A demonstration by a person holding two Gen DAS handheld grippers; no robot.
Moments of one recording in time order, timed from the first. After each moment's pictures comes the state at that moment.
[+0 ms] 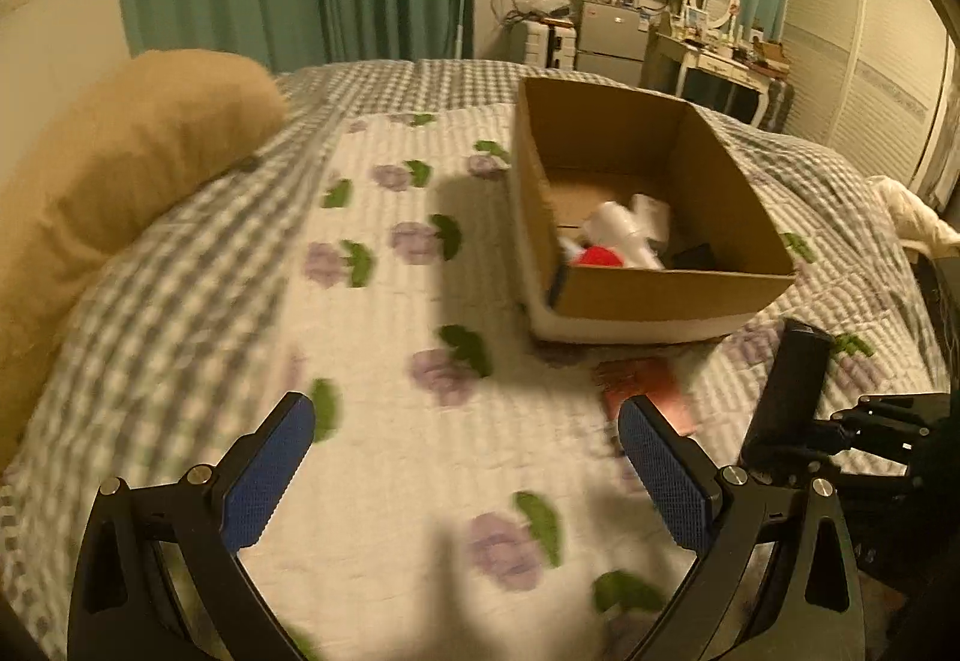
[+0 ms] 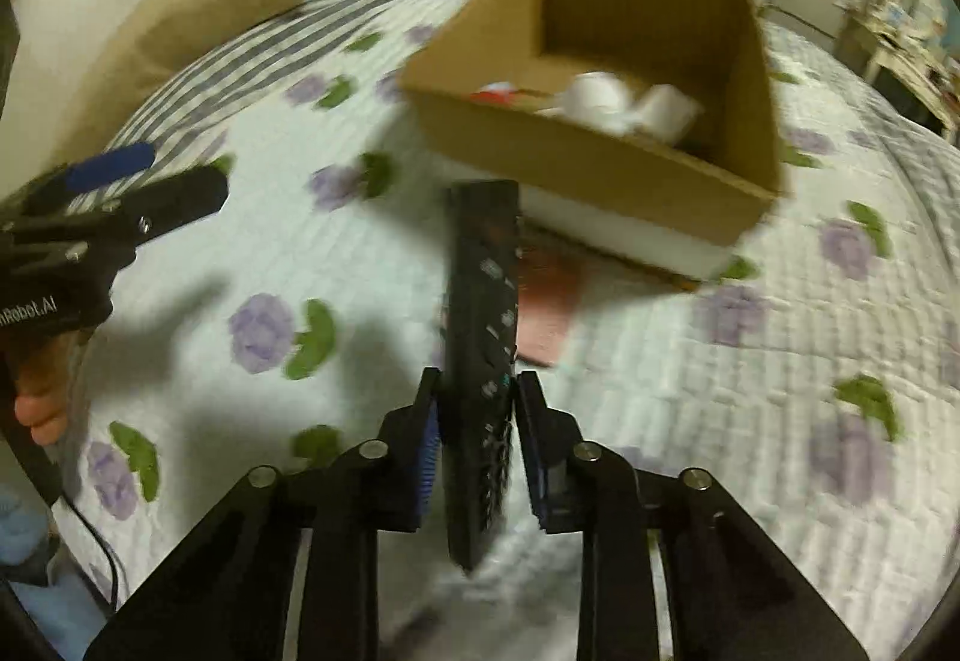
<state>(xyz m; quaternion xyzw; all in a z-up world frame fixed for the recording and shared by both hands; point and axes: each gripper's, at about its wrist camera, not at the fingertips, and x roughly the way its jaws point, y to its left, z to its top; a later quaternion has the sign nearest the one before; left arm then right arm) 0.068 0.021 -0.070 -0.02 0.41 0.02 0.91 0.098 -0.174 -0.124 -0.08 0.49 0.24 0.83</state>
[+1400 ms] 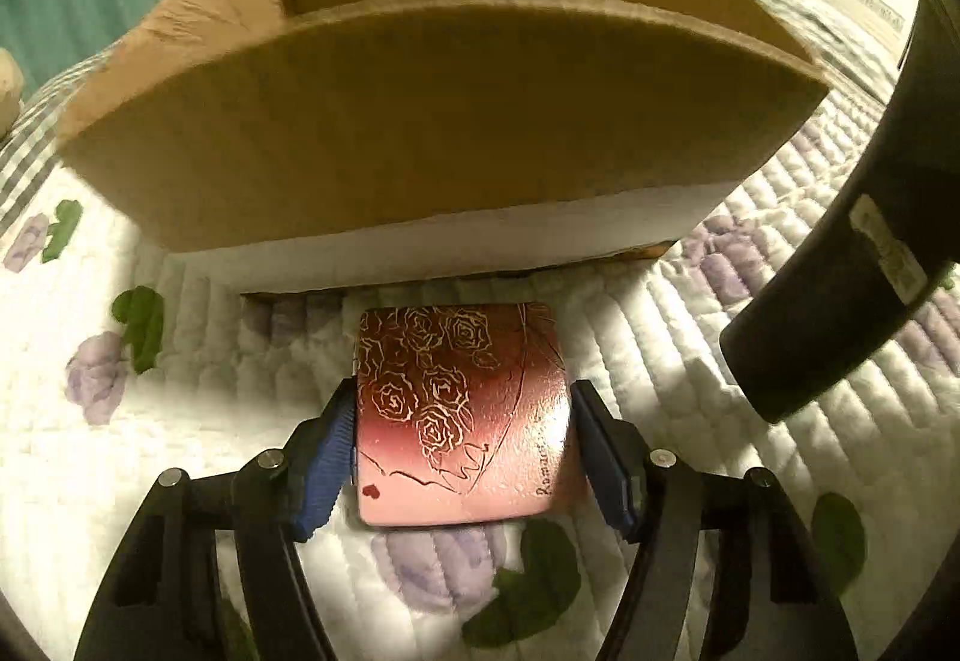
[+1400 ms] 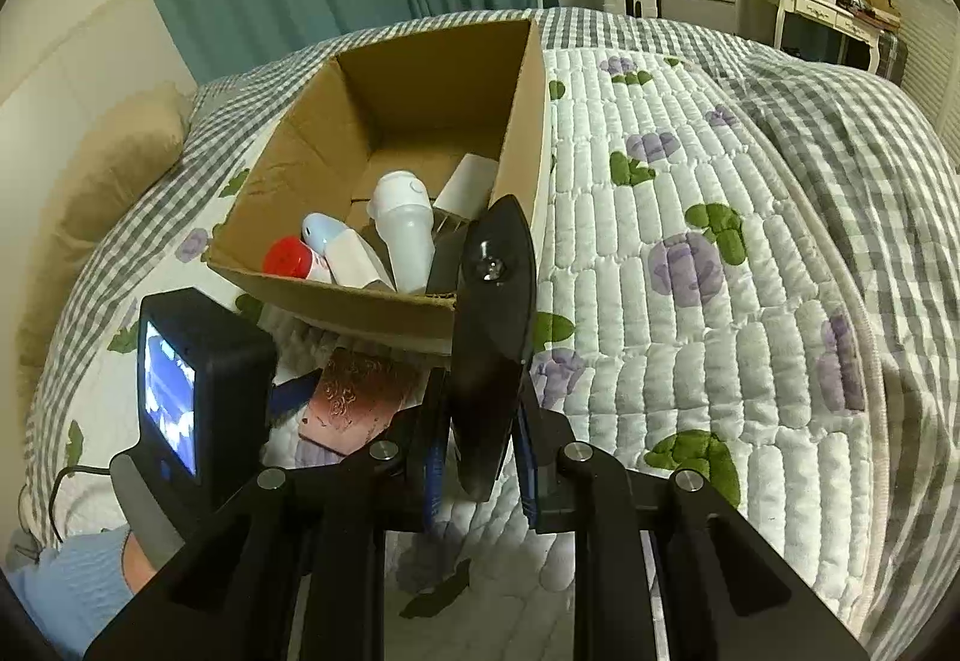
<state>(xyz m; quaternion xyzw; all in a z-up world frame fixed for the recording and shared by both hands) 0.137 -0.099 -0.174 0.02 0.50 -0.04 0.87 0.154 -0.248 -0.109 0.02 0.45 0.19 0.87</state>
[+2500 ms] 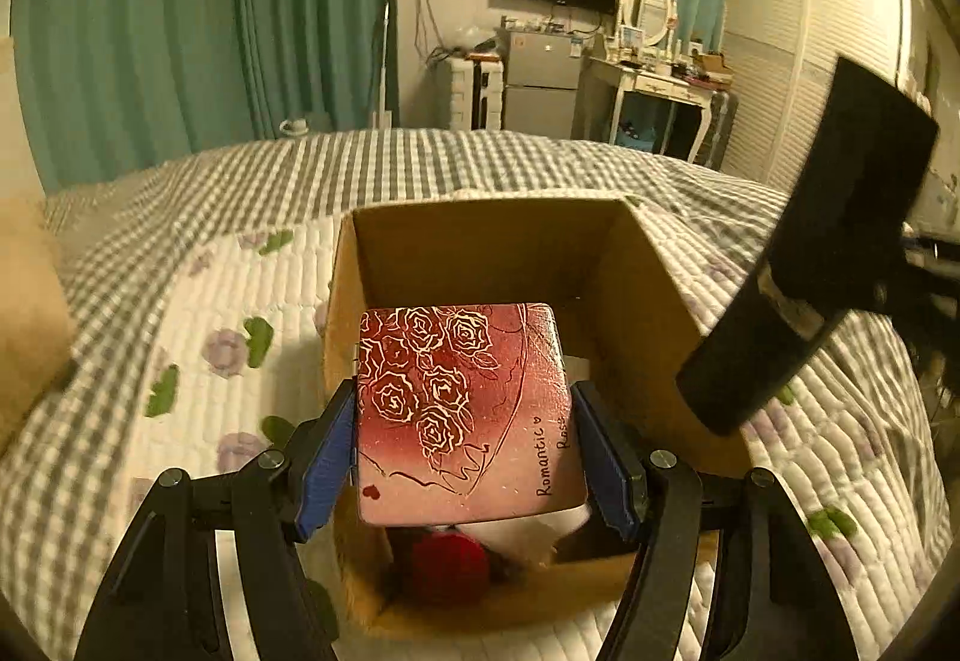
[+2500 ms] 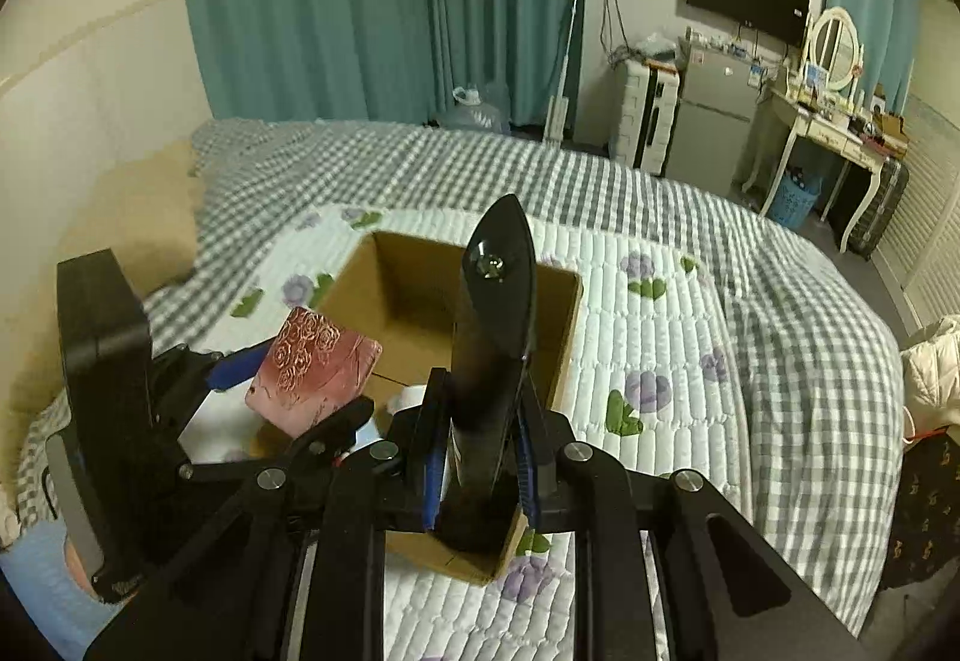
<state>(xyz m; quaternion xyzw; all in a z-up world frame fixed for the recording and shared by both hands) 0.219 -0.047 -0.049 0.00 0.37 -0.05 0.93 0.234 -0.189 -0.004 -0.06 0.39 0.19 0.90</state>
